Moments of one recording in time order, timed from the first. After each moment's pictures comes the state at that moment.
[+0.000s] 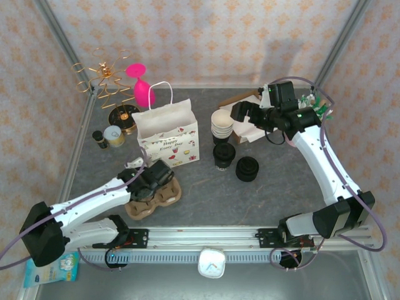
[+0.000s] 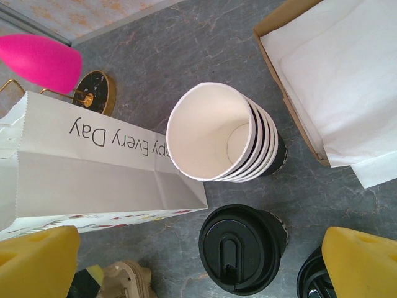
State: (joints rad) left arm -0.73 1.07 0.68 -0.89 -0.45 -1.39; right arm 0.30 1.37 1.48 -0.88 -0.30 0.50
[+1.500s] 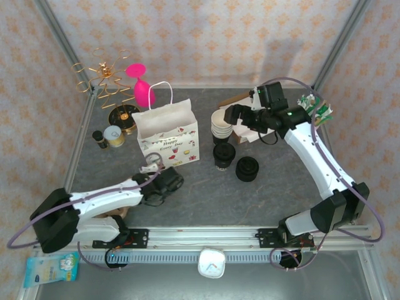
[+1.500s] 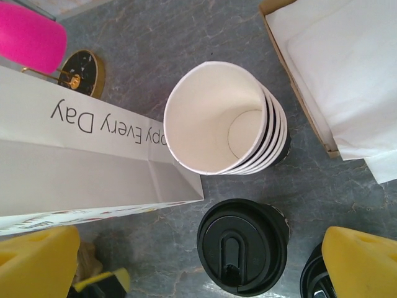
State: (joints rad) left arm -0.81 1.18 0.59 -0.65 -0.37 -1.37; right arm 0.37 1.43 1.49 -0.89 -0.25 0.50
